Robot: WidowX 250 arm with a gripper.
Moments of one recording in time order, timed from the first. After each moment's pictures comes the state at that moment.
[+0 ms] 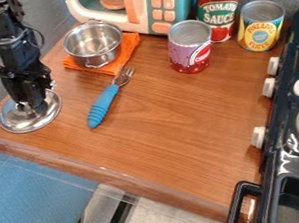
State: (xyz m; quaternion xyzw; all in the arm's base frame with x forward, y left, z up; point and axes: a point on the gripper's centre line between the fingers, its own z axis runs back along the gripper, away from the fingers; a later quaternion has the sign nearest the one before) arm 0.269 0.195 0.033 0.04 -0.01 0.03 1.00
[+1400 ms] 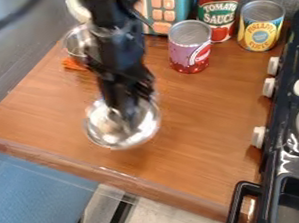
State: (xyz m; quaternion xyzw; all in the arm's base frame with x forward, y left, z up) arm 0.266 0.008 0.075 0.02 -0.03 -0.15 0.99
